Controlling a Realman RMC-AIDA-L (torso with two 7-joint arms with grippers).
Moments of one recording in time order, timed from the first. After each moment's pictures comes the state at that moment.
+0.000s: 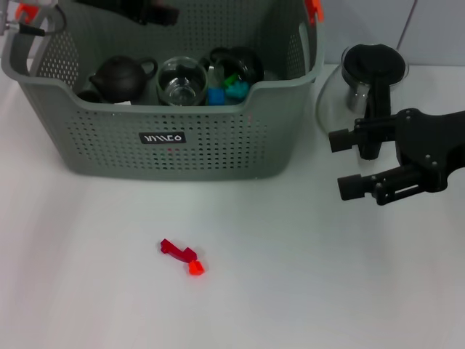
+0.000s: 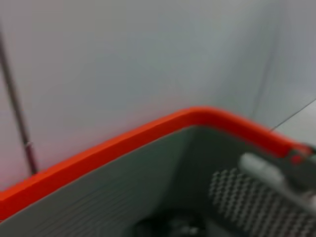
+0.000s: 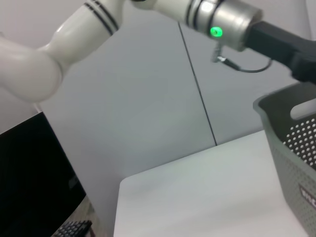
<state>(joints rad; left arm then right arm) -0.82 -2.02 -2.29 -1.18 -0.71 1.35 -2.29 0.76 1.95 -0.67 -0.69 -2.08 -1.95 1.61</state>
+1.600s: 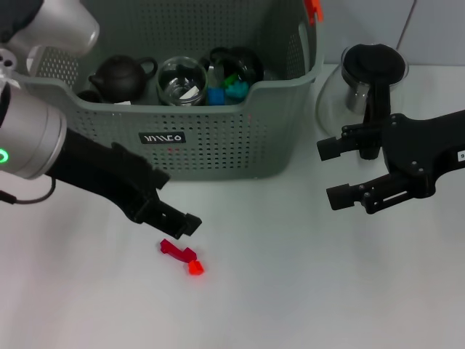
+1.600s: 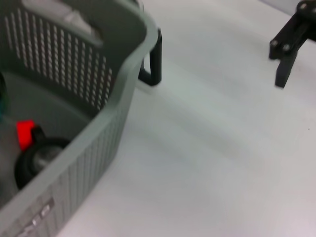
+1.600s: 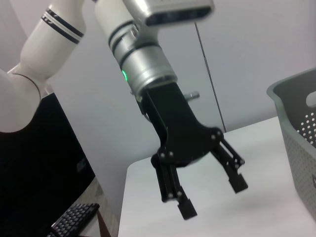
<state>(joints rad) -0.50 -2.17 -2.07 -1.71 -0.75 1.92 -2.36 0.78 1.95 -0.73 -0.69 -2.07 -1.93 1.61</state>
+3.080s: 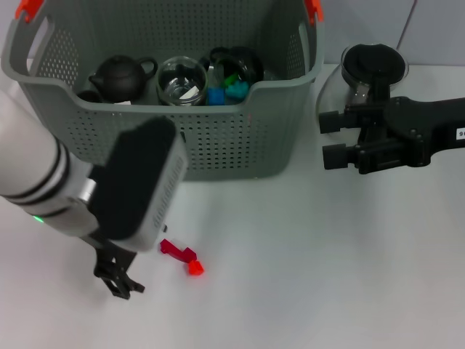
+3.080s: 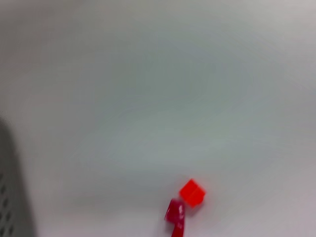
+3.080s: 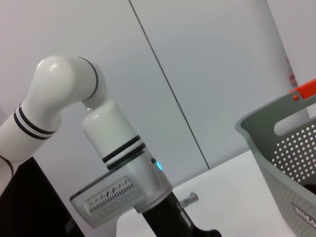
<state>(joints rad) -0.43 -2.17 -1.63 -1.59 -0.41 1.69 -1.58 0.78 1.96 -0.62 -0.61 -2.04 -1.90 1.69</state>
